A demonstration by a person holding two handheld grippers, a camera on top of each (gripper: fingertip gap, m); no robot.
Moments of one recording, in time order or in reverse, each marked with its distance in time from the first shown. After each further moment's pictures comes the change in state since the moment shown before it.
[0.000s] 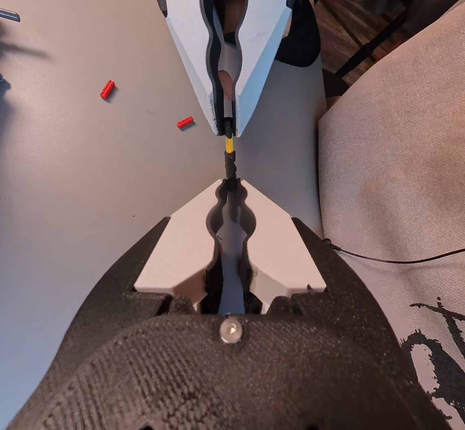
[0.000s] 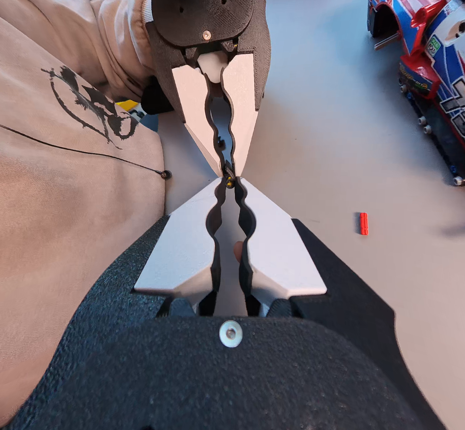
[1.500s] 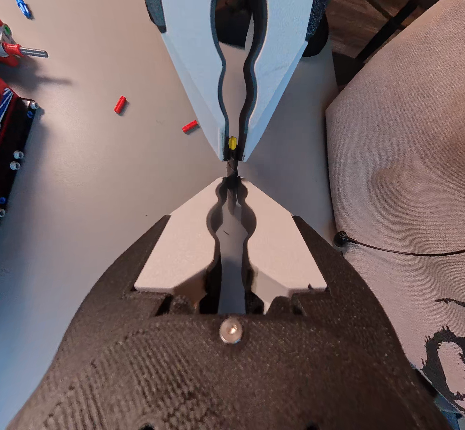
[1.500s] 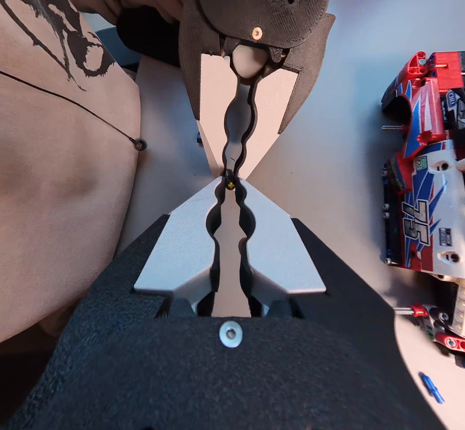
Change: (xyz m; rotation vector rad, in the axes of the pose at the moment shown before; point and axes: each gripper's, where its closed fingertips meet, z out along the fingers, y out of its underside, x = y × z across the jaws) left arm -0.001 -0.002 -0.008 -0.009 -0.084 0.117; right arm -0.009 -0.013 0.015 -0.213 0.101 -0.426
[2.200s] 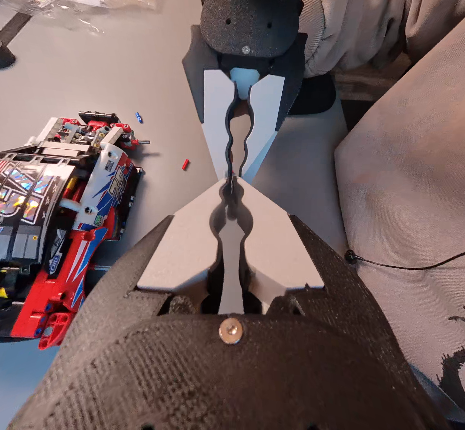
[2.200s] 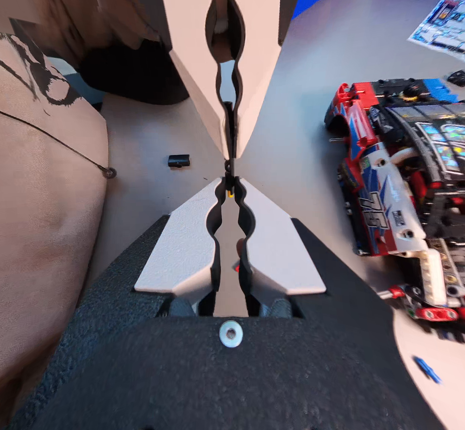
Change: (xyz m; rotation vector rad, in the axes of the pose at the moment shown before) left arm -0.010 -0.053 -0.052 0.182 -0.182 0.150; right arm 0.019 -0.010 -0.004 0.183 0.197 0.007
